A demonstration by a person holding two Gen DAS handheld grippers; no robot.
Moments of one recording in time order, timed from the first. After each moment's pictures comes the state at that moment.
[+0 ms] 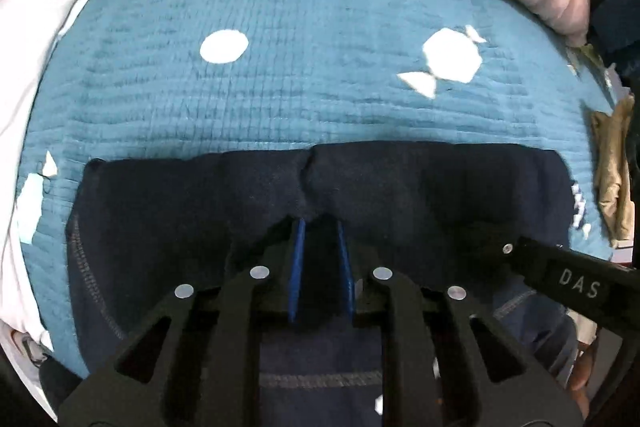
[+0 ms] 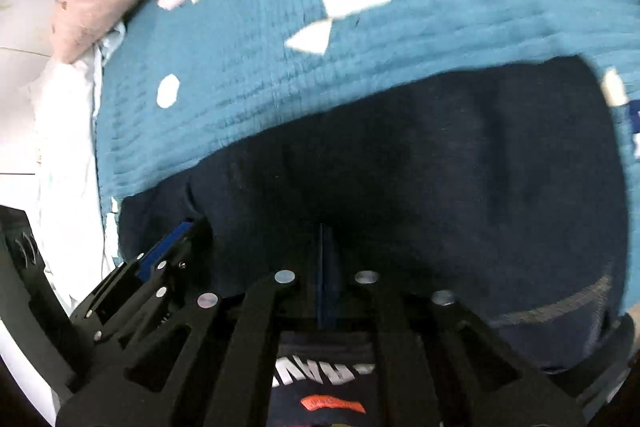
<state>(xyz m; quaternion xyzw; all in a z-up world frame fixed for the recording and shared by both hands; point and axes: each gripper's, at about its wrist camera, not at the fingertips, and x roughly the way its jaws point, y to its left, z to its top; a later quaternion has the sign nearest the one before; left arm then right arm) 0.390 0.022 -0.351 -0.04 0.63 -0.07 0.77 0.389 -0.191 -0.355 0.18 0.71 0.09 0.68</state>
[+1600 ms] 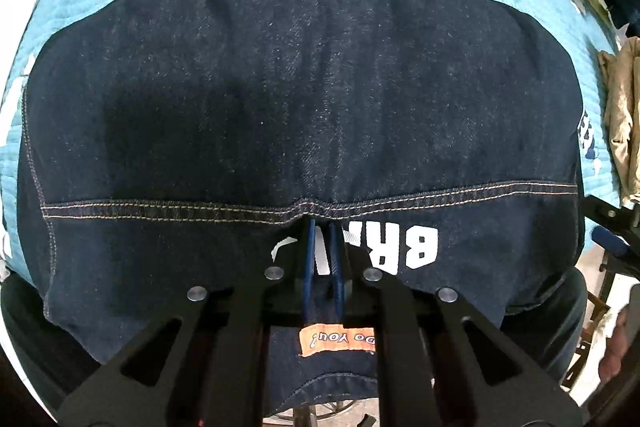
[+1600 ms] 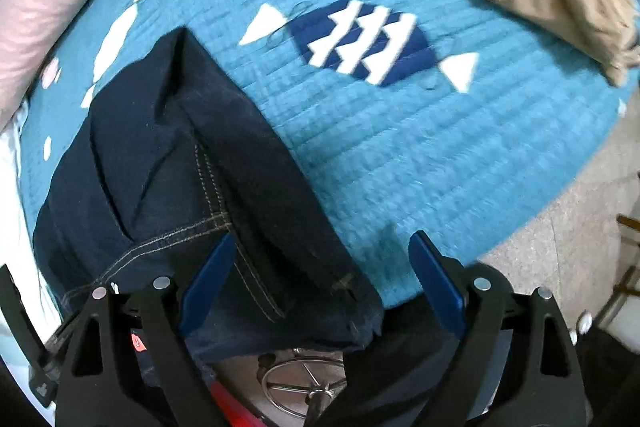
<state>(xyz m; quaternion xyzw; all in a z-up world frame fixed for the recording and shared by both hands) 0.304 -0.032 -0.398 -0.04 0.70 -0.05 0.71 0.301 -0.383 -0.362 0.17 0.71 -0.07 0.68</state>
